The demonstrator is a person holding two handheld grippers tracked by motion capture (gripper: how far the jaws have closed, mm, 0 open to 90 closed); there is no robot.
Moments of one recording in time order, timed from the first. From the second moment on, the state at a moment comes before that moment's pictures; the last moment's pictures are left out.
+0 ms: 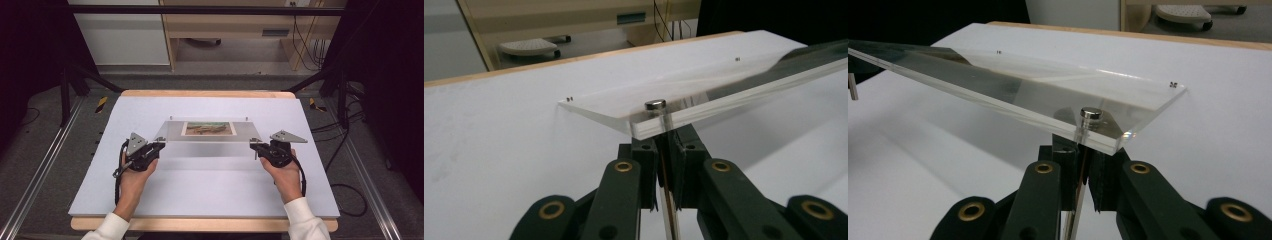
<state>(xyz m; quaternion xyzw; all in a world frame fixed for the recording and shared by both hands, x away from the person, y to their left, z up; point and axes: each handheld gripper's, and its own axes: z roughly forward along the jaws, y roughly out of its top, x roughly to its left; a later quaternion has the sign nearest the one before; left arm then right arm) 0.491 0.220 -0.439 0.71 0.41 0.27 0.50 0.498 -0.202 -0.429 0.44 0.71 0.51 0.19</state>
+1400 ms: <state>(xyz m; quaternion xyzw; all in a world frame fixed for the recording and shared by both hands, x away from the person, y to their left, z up) 0.479 0.223 -0.470 0.76 0.42 0.23 0.44 0.483 -0.197 -0.465 0.46 0.76 0.44 0.16</state>
